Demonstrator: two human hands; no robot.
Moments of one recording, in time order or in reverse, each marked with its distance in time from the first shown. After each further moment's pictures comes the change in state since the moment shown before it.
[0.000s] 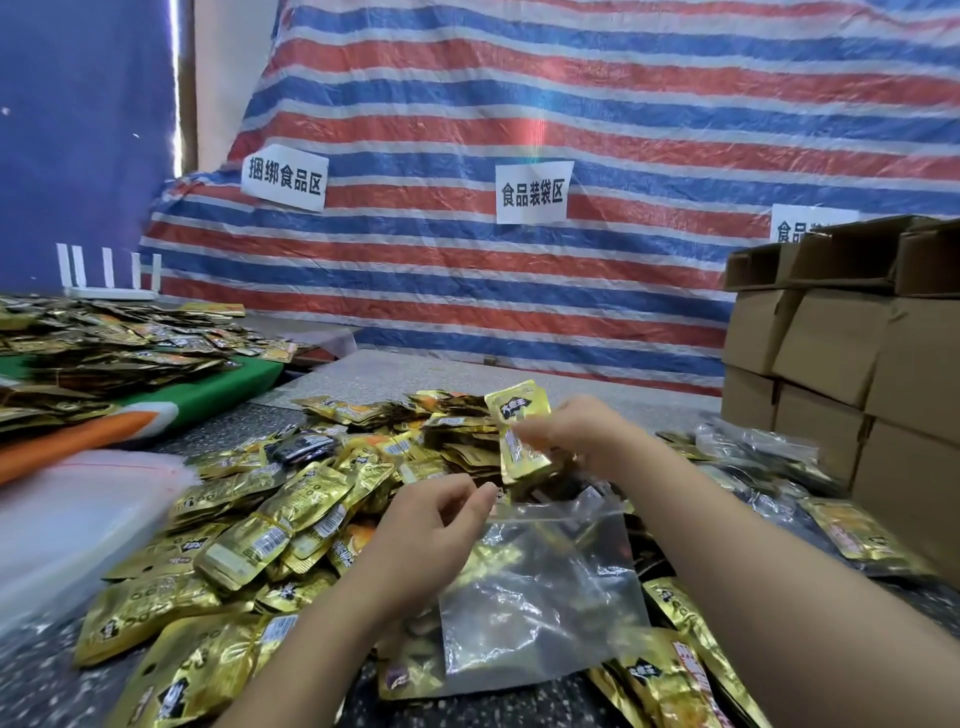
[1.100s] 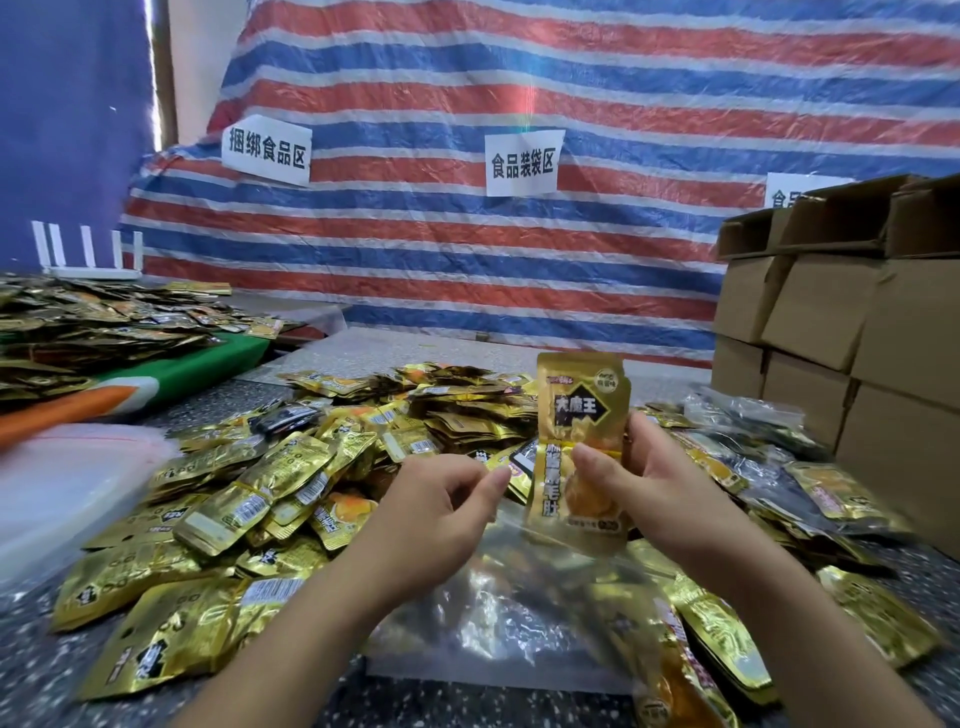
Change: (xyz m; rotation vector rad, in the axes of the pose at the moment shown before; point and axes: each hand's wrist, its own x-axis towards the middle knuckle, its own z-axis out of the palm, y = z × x) left_hand -0.011 0.021 0.013 0.009 -0.013 0.183; right_hand -0.104 0.079 -0.021 0.432 -0.096 -0.478
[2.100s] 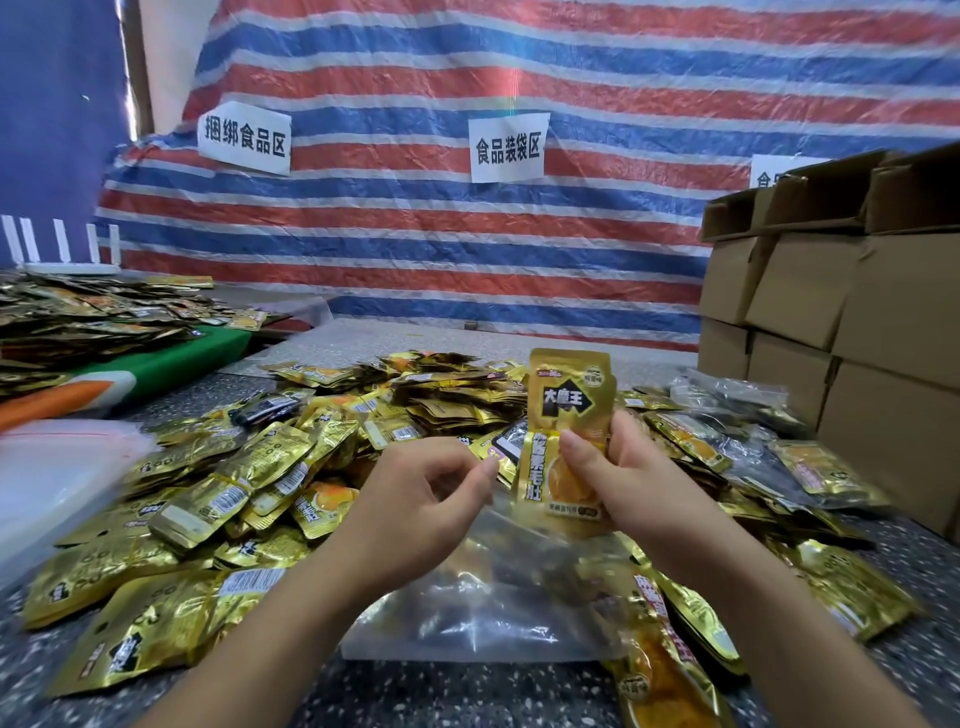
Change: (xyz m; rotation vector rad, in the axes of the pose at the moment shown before) left_hand -0.004 0.022 -0.001 -0.046 -0.008 -0.031; right_hand -0.003 0.014 0.004 0.017 0.076 0.109
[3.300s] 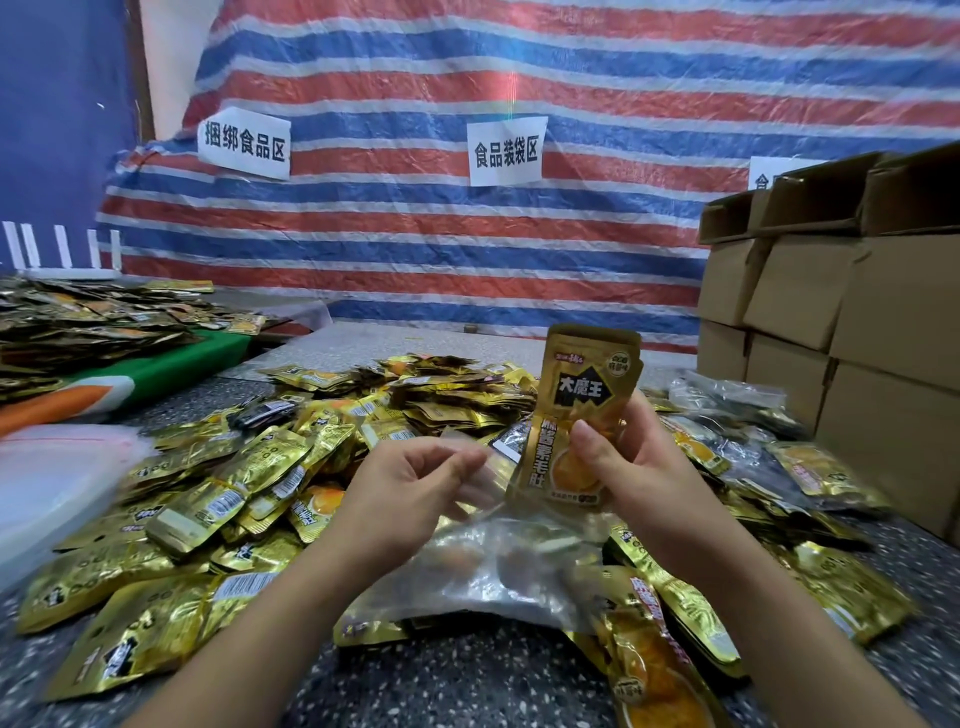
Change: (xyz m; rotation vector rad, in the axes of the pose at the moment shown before) left_hand 0.009 -0.006 0.005 -0.392 0.006 -0.373; right_hand -0.003 -0.002 -0.007 0.161 -0.030 -0.193
